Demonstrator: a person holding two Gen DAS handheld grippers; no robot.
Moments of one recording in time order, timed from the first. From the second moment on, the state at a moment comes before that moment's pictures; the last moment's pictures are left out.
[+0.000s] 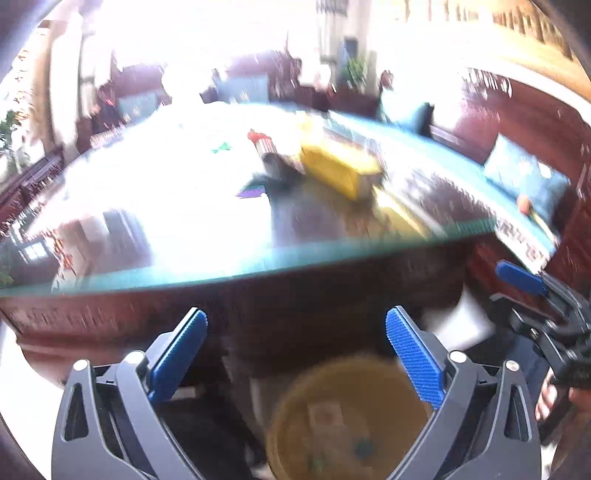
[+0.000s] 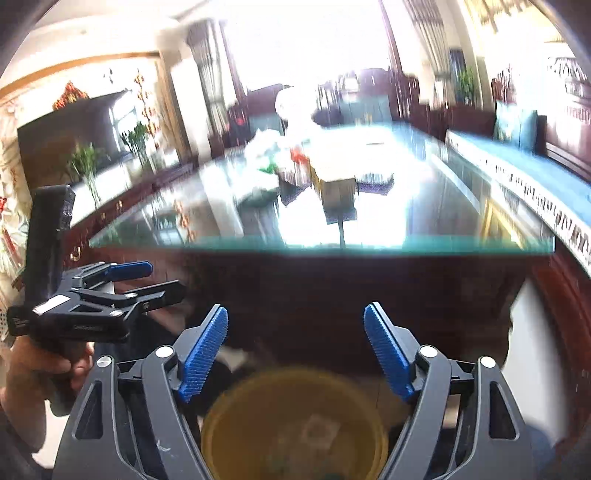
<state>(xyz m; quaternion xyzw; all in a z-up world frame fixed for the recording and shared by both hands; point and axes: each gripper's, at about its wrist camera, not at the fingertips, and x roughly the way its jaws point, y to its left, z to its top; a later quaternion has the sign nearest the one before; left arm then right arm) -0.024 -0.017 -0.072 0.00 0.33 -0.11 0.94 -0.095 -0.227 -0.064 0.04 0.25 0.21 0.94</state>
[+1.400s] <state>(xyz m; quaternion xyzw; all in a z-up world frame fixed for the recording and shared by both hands) 0.169 0.012 -0.086 -0.02 0.39 -0.05 0.92 0.128 -0.191 -0.070 0.02 0.36 0.21 0.91</state>
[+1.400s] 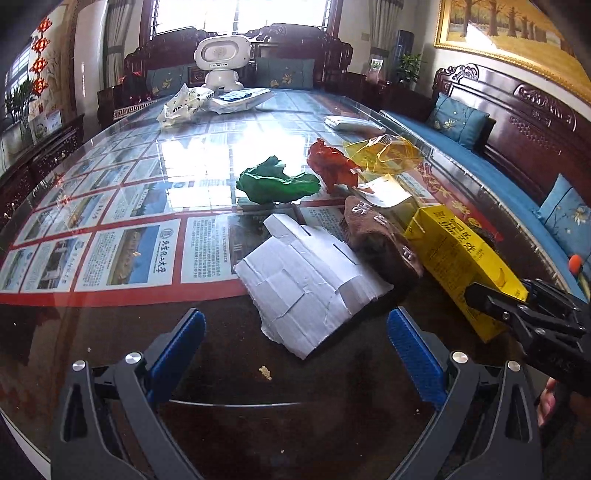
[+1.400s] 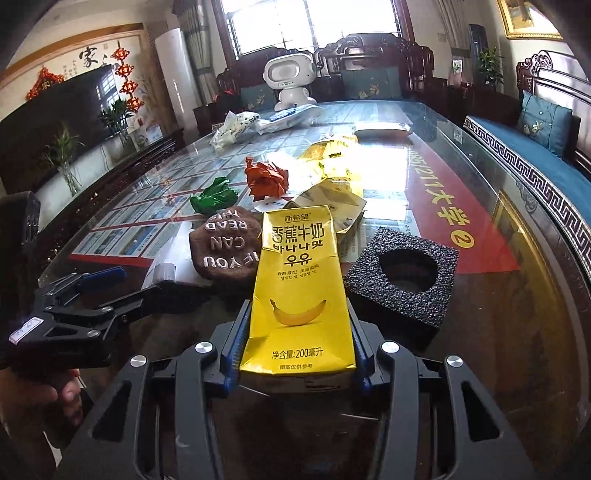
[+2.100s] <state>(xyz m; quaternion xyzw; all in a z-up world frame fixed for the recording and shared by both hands) 0.220 0.013 -0.087 0.05 0.45 -0.15 0.88 0.124 -0.203 -0.065 0.04 0.35 0.22 0.91</state>
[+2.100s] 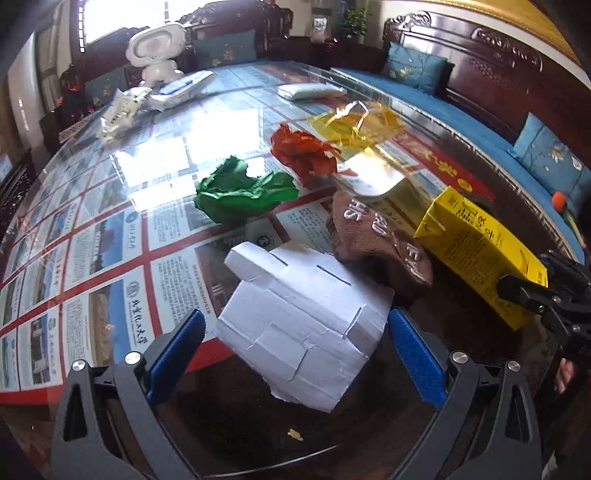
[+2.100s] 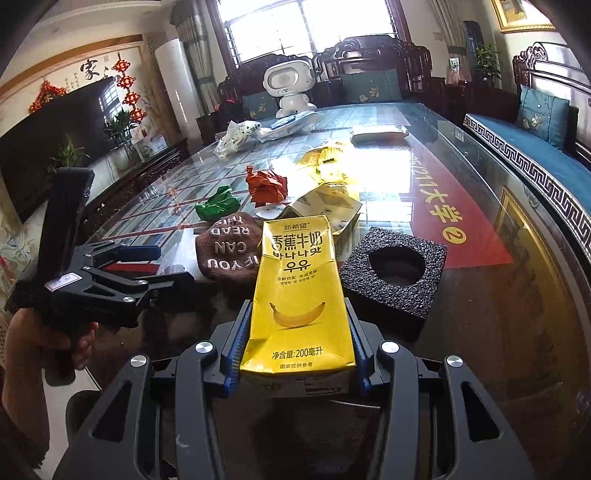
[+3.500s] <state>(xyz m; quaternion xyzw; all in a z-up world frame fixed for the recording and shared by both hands) 0.088 0.025 -0.044 0.01 0.37 -0.18 0.91 0.040 -0.207 -0.030 0.04 0.31 0.21 0.93</state>
